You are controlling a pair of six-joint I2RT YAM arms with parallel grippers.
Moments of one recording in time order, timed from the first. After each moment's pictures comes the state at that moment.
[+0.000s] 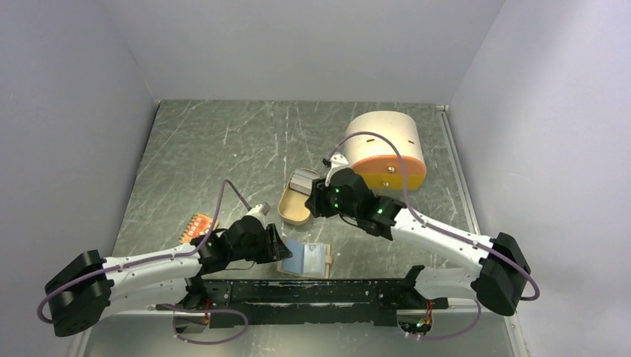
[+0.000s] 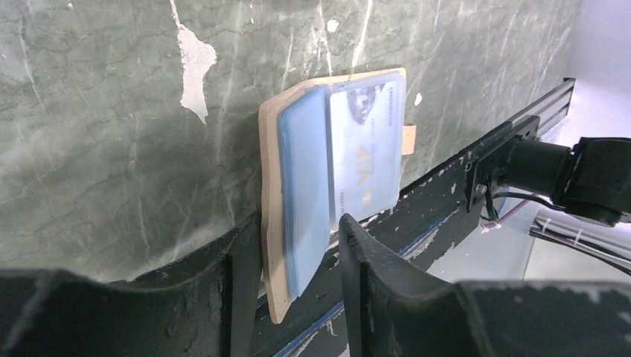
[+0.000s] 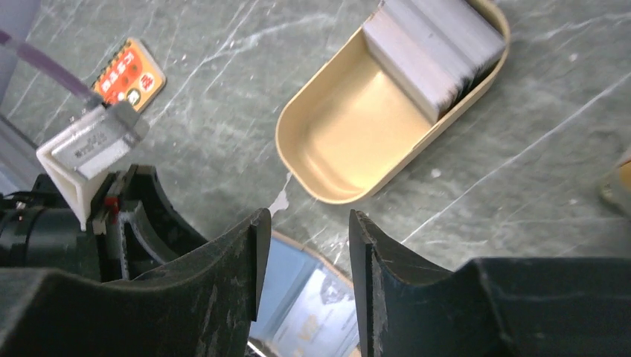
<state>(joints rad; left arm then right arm) -1.00 0.95 0.29 -0.03 0.02 -1.07 0.93 1.19 0.80 -0.18 0.13 0.51</state>
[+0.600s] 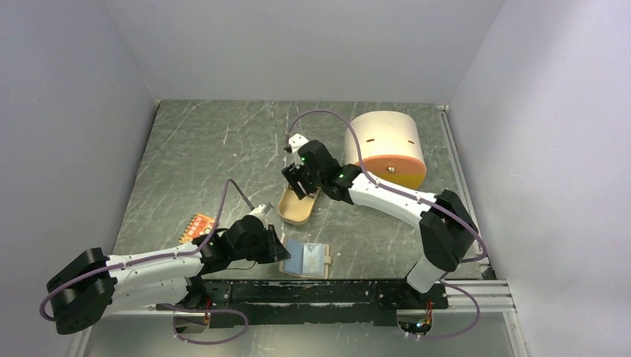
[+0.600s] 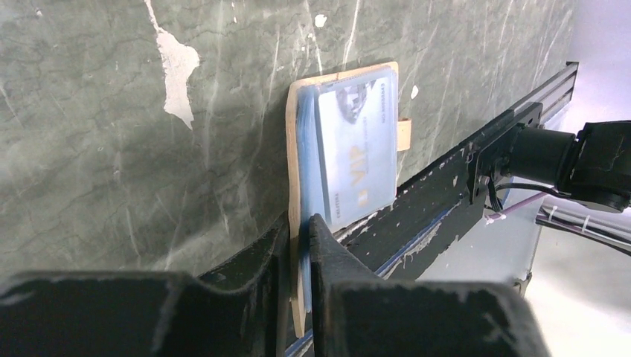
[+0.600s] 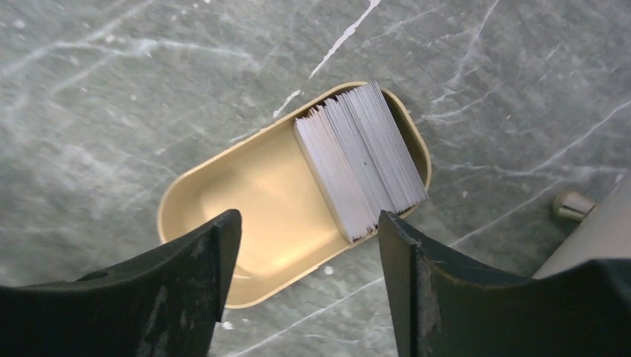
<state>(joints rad) -1.00 1.00 0.29 0.02 0.05 -1.03 0.84 1.62 1.17 -0.26 0.12 0.04</state>
